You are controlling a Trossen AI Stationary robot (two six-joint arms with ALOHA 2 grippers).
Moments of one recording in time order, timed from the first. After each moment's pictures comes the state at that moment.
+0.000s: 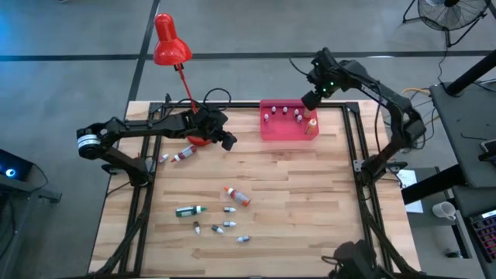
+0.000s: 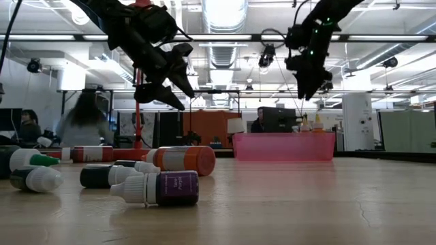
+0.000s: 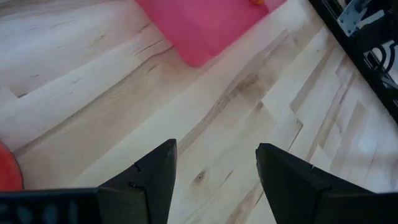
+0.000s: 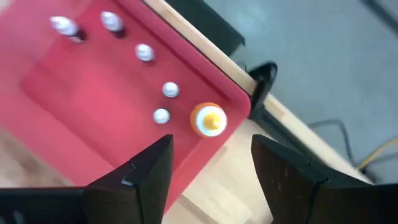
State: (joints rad) left arm 0.40 1.39 0.93 -0.26 0.11 -0.56; right arm -0.92 1.59 1.46 -1.03 0.02 -0.08
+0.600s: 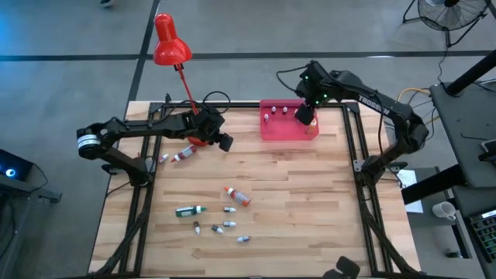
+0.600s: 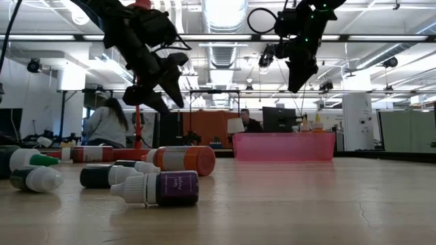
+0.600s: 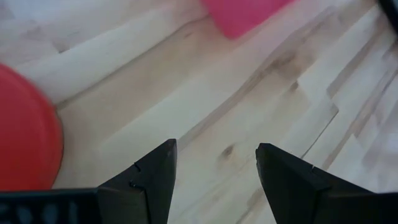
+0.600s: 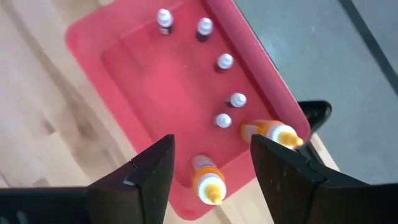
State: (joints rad) left arm 0.40 1.39 0.93 -0.39 0.06 -0.61; right arm -0.71 1.54 1.44 -1.04 0.02 -0.15
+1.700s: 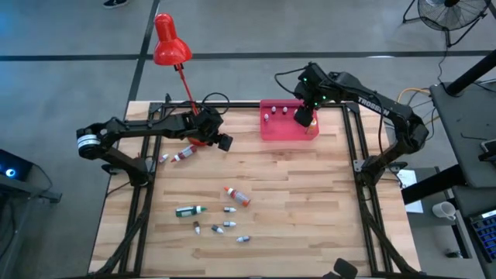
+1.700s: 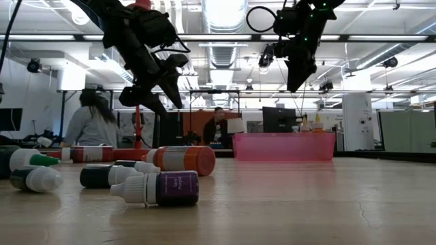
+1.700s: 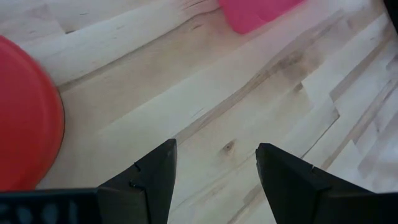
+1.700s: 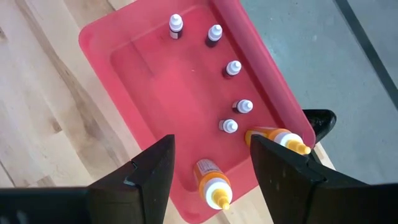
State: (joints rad) left arm 0.40 1.39 0.93 -0.42 0.06 -0.69; right arm -0.69 1.54 1.44 -1.03 0.02 -0.16
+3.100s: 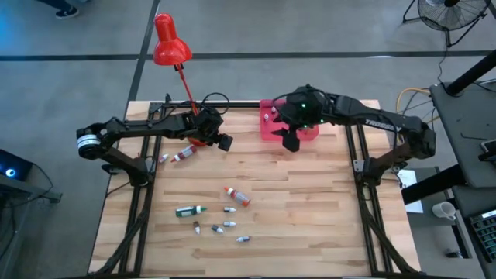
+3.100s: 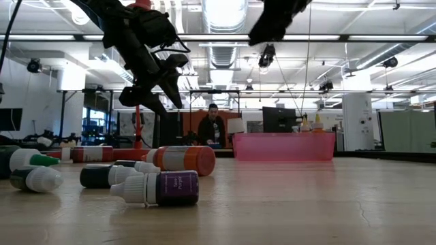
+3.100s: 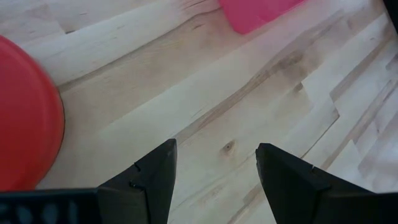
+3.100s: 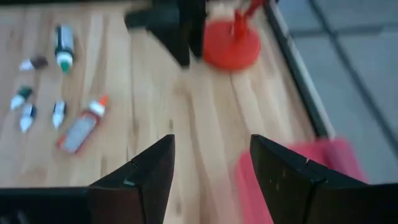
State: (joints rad) left arm 0.40 1.39 0.93 -0.42 0.06 -0.69; right arm -0.31 1.42 1.40 -0.68 -0.11 -0.14
